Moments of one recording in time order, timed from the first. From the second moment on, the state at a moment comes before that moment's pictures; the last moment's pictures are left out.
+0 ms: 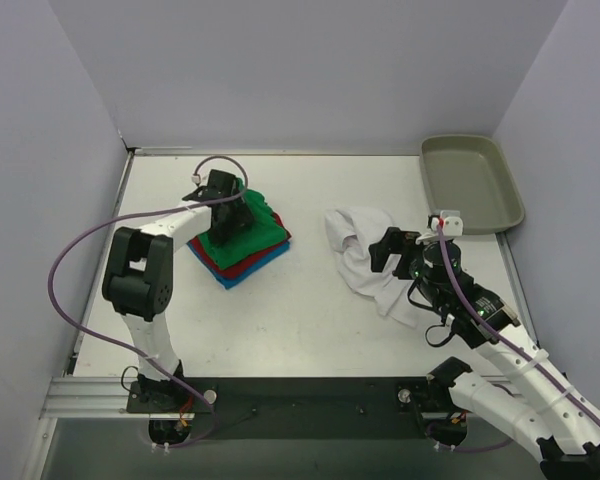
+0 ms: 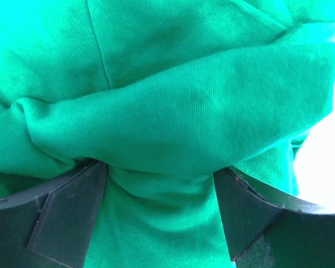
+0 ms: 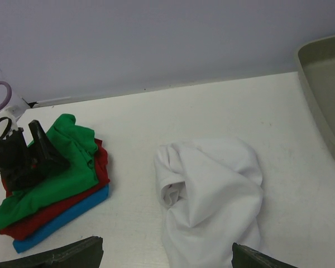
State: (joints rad) left arm -0.30 1.88 1.28 -0.39 -0.16 -0.76; right arm 0.59 0.74 0.75 -0.41 0.34 0.43
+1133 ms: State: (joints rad) left arm 0.08 2.54 2.34 -0.78 0.14 -0.94; right arm 0.62 0.64 0.78 -0.53 0.32 0.45
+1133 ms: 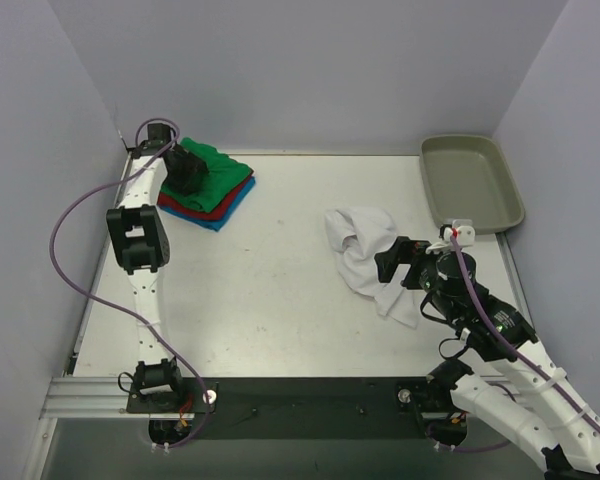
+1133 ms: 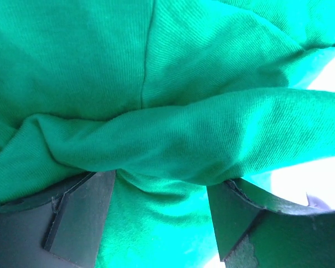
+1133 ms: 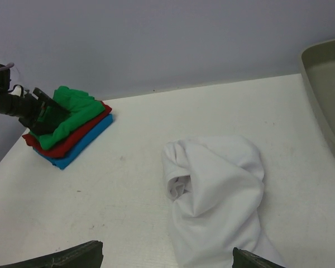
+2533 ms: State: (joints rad) left arm 0.27 2.29 2.28 -0.53 0.32 -0.85; right arm 0.86 0.75 0.71 -0.48 0.42 0.47
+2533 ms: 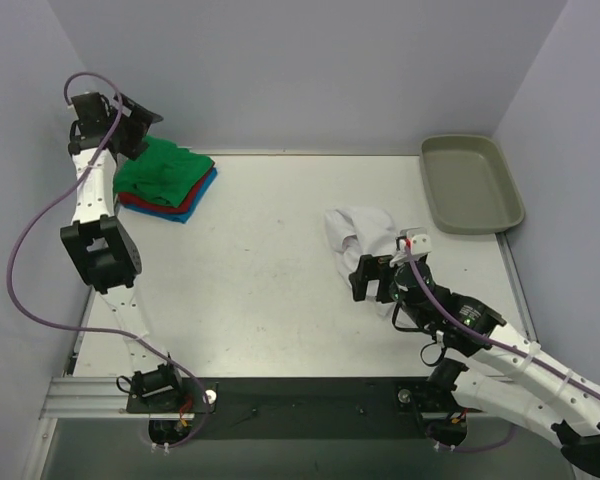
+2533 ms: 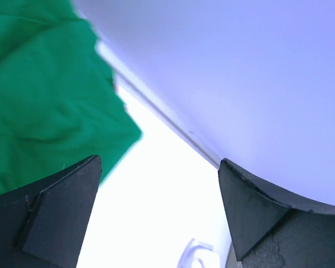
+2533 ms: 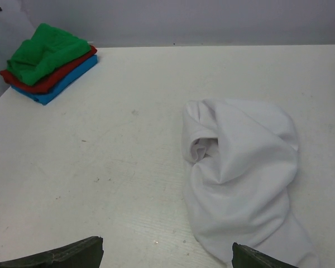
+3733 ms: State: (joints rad) left arm -0.57 1.14 0.87 -0.45 0.03 -0.65; right arm 0.73 1.38 0.72 -0.58 0.48 0.57
